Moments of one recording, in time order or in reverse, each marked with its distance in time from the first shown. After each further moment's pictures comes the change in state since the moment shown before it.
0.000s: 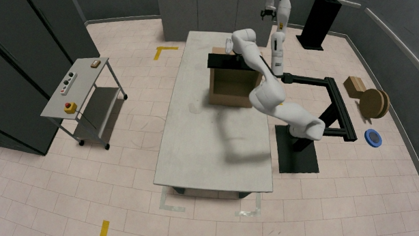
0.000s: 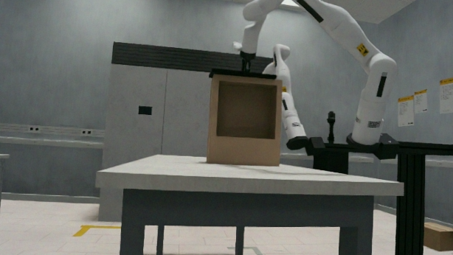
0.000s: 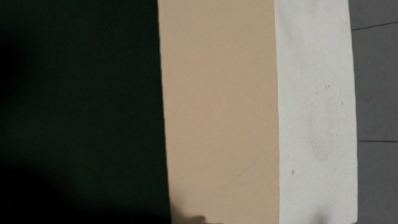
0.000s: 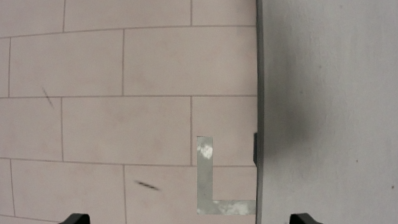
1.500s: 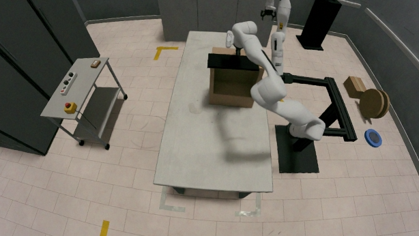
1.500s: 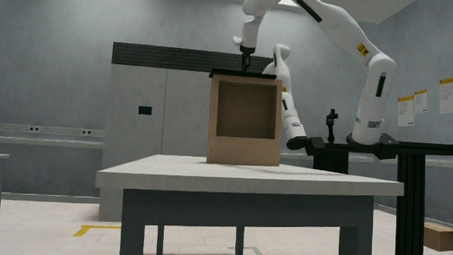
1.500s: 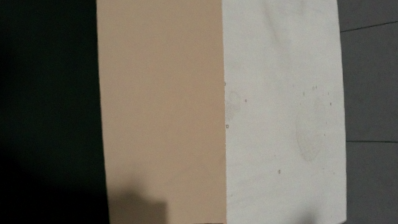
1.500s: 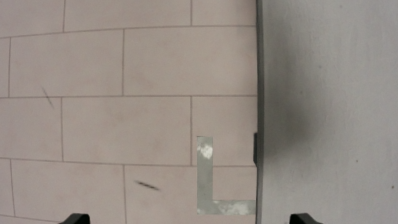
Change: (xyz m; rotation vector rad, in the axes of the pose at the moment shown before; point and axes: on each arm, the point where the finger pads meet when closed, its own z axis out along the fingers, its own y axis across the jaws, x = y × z) left arm 0.000 0.029 -0.016 0.000 0.000 0.000; right arm 0.000 0.000 0.000 0.000 0.000 0.000
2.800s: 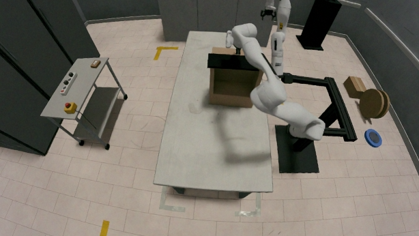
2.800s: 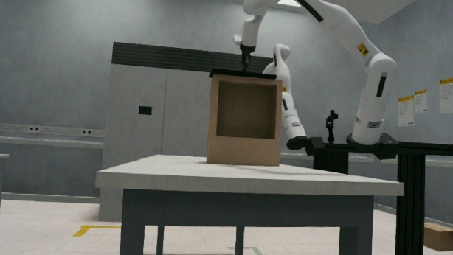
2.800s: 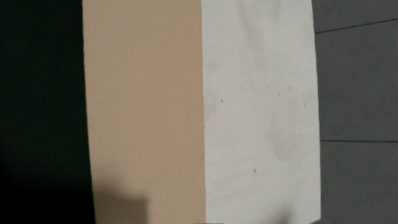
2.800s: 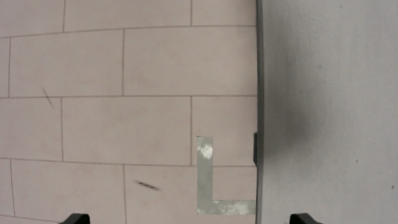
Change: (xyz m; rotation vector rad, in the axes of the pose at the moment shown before) left arm 0.001 0.007 -0.009 -0.066 -0.002 0.001; right arm 0.000 0.000 0.000 0.000 0.000 0.000
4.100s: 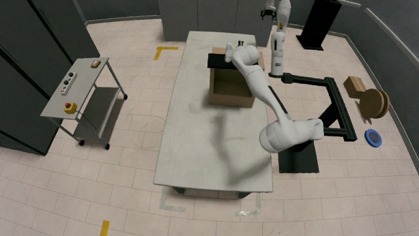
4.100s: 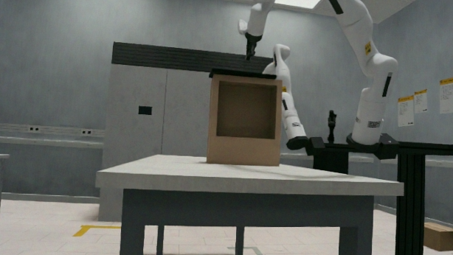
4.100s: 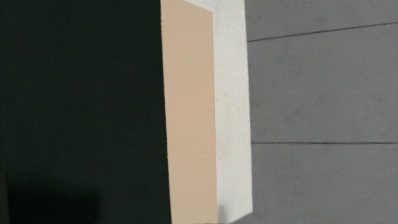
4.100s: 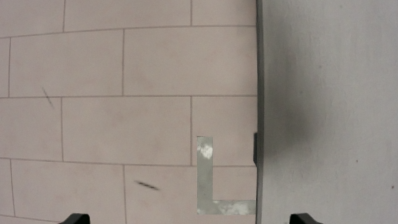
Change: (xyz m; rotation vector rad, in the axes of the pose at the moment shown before) left arm -0.001 -0.051 -0.096 -0.221 0.005 0.000; right arm 0.000 0.000 0.000 0.000 0.000 0.000
